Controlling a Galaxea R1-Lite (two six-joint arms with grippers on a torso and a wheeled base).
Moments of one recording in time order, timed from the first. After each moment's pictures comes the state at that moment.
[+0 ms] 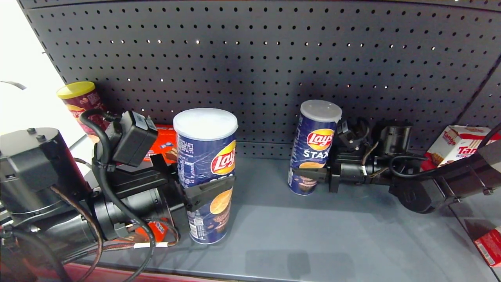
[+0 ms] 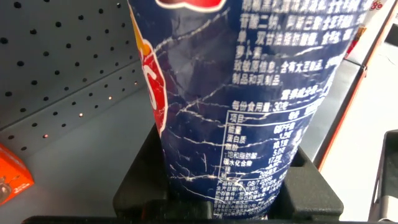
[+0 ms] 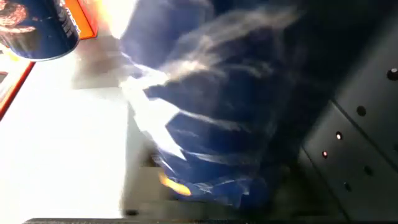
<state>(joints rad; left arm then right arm) -0.52 1.47 -0.54 -0.91 -0.43 0.05 0.34 2.00 -1.03 -0.84 0.95 -0.27</state>
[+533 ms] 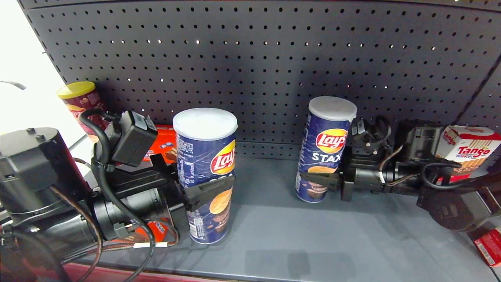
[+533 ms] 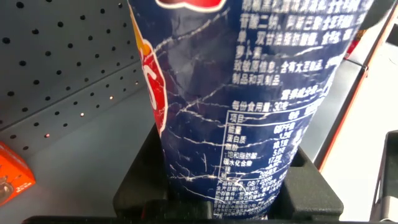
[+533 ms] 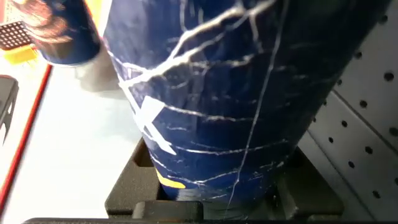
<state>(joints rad) -0.52 1.47 -0.54 -0.91 -0.43 0.05 0.38 1.82 -0.85 -0.85 0.84 -0.27</state>
